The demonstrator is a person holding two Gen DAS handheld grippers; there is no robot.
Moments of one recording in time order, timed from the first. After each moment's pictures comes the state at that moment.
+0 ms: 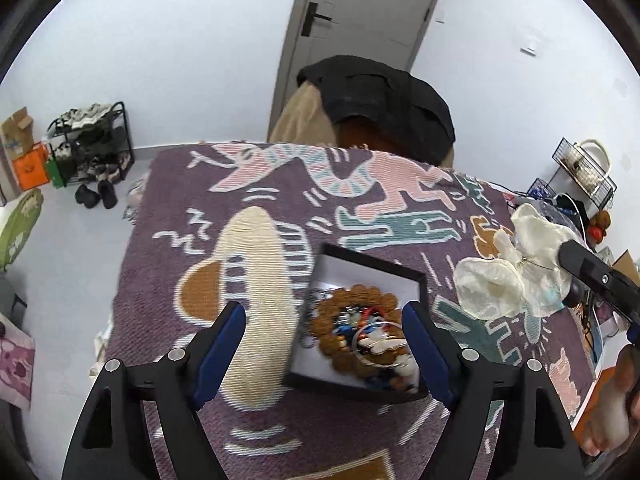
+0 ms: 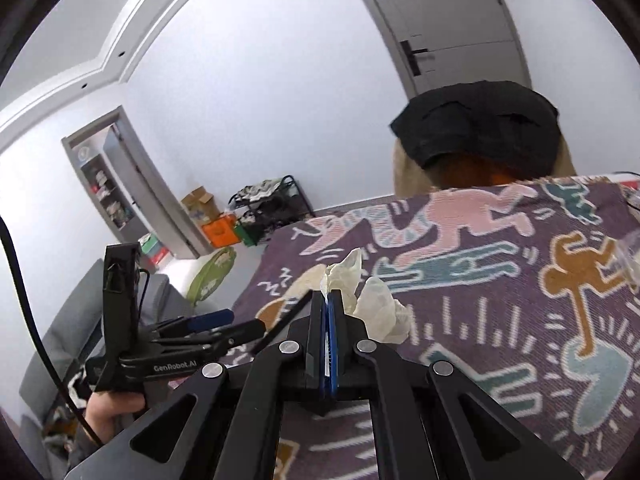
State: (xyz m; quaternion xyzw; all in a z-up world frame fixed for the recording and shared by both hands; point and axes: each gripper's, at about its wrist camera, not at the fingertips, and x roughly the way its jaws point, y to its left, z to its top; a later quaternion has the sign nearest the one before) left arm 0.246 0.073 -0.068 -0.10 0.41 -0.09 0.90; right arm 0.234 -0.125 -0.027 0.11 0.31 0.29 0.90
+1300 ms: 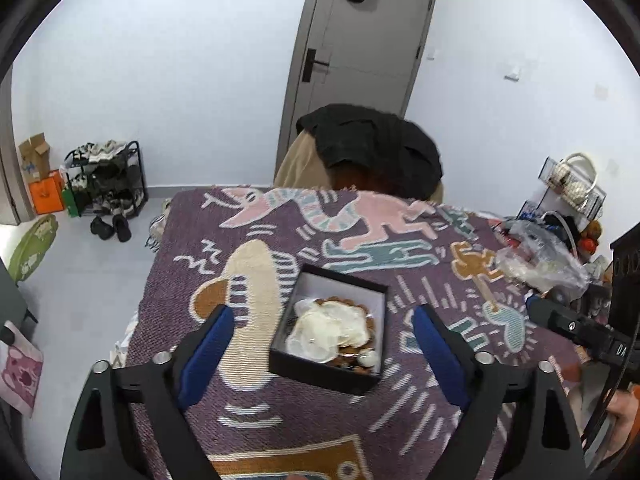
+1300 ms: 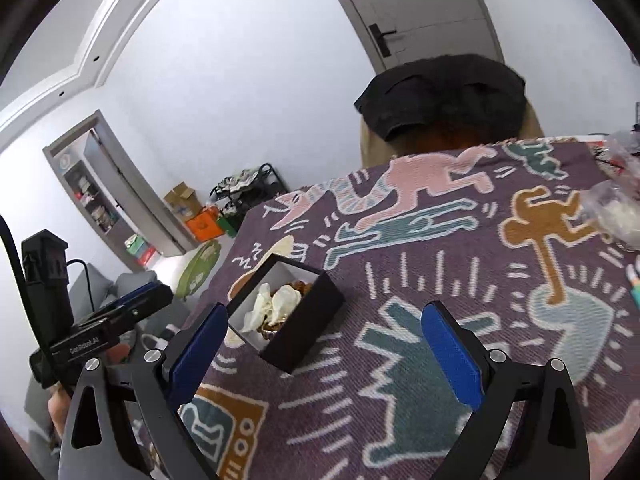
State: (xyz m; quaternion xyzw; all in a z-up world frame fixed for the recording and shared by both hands) left arm 0.183 0.047 -0.028 -0.09 0.32 -0.08 0.94; right arm 0.199 -0.188 -0.050 0.13 0.33 0.23 0.91
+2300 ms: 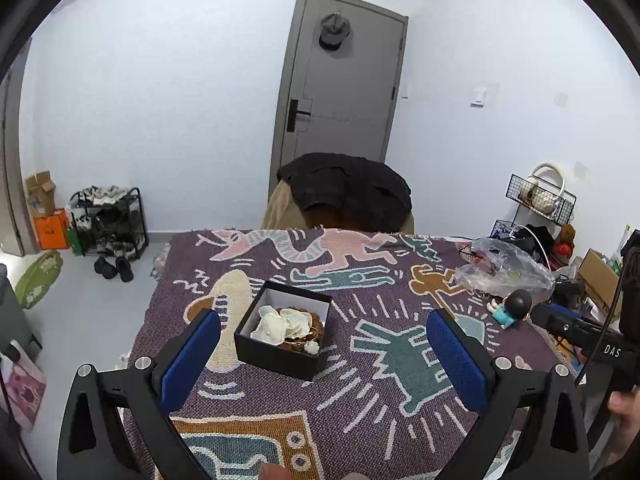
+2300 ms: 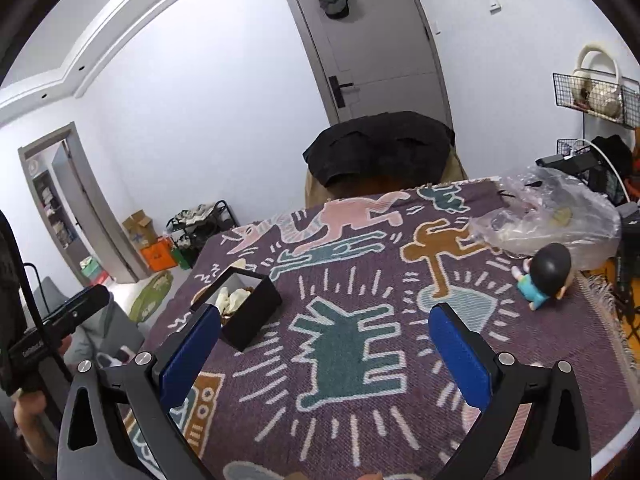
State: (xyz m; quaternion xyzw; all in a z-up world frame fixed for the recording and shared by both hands) left arm 0.091 0.003 0.006 -0.06 0.24 -0.08 0.97; right arm 0.098 -0.247 -0.019 0.09 0.27 0.13 0.95
